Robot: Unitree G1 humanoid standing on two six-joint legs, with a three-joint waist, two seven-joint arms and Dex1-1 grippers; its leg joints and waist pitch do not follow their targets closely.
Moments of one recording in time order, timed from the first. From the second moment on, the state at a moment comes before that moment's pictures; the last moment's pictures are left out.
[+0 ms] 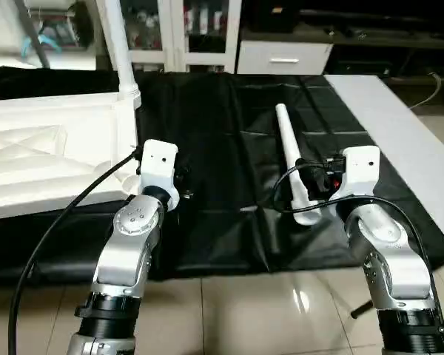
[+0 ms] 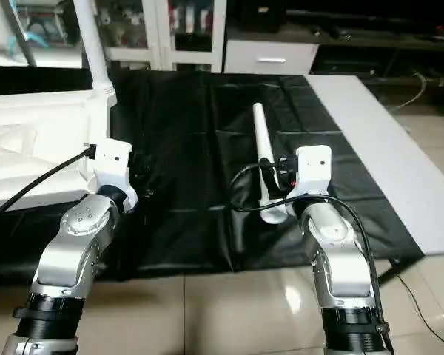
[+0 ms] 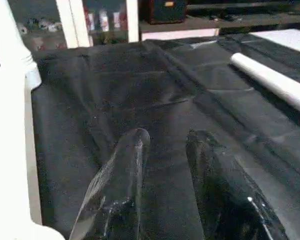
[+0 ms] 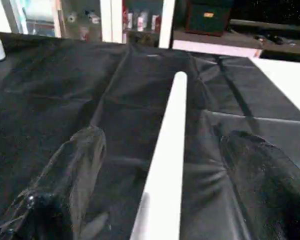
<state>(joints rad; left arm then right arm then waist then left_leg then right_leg) -0.35 0.06 0.00 0.03 0.02 0.39 -0.16 -0.28 -0.19 -0.07 -0.03 0.15 0.39 0.14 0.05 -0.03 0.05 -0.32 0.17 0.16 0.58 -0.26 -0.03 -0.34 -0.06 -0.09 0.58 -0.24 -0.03</state>
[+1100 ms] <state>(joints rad) -0.33 0.10 -0.03 0.01 -0.01 0.40 -0.22 -0.33 -0.21 -0.09 0.01 0.15 0.55 0.12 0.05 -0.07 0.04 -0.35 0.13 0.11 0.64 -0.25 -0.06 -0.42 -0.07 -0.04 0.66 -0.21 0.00</state>
